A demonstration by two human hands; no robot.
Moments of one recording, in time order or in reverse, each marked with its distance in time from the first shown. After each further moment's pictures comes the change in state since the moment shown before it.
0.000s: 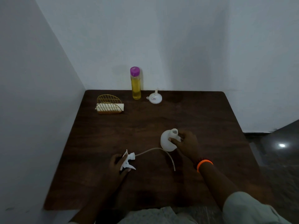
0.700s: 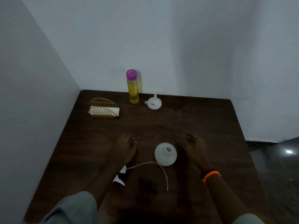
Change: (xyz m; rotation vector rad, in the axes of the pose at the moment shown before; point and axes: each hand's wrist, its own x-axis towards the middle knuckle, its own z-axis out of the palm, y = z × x) left_hand 0.140 0.076 -0.010 -0.140 0.223 -0.080; right_hand 0.055 0.040 -0.032 0.202 0.041 0.311
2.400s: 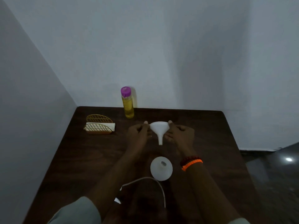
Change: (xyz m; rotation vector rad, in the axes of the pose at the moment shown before) left_hand 0.048 0.127 -0.022 -0.604 0.029 -0.222; right_hand 0.022 -0.115 0.010 0.591 0.185 0.180
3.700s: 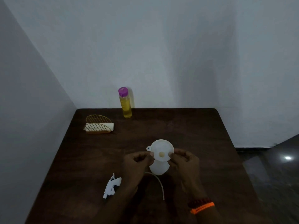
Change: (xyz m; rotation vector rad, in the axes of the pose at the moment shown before) left_hand -0.117 -0.036 -0.015 -0.134 -0.016 -0.056; right_hand -0.085 0.070 -0.065 0.136 -0.030 0.096
